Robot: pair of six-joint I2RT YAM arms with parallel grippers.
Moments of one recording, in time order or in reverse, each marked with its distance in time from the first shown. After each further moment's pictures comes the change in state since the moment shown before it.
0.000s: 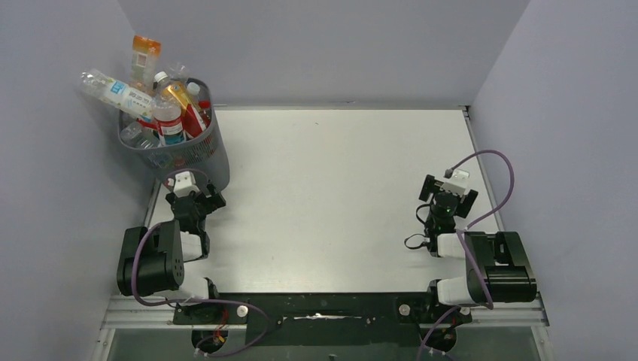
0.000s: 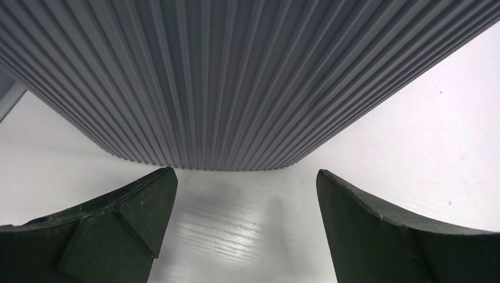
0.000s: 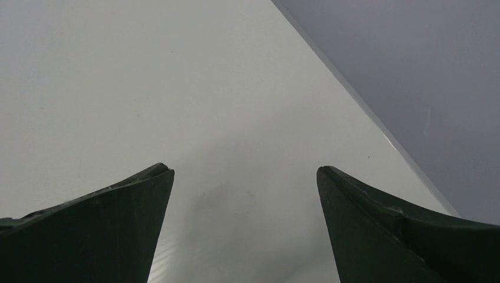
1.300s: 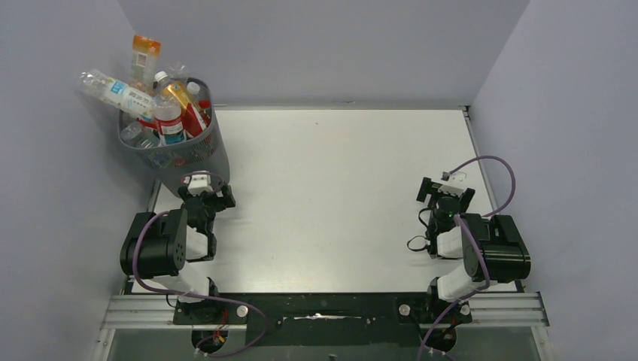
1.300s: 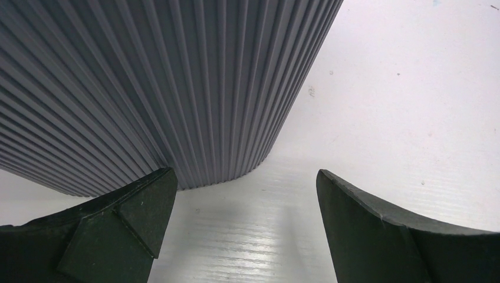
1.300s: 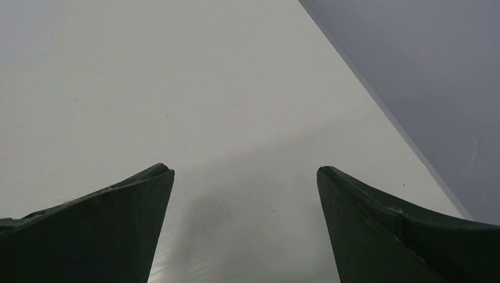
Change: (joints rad) left arm -0.099 0.149 -0.013 0.246 0.031 0.108; right arm -0.064 0.167 -0.037 0.295 -0.187 -0.054
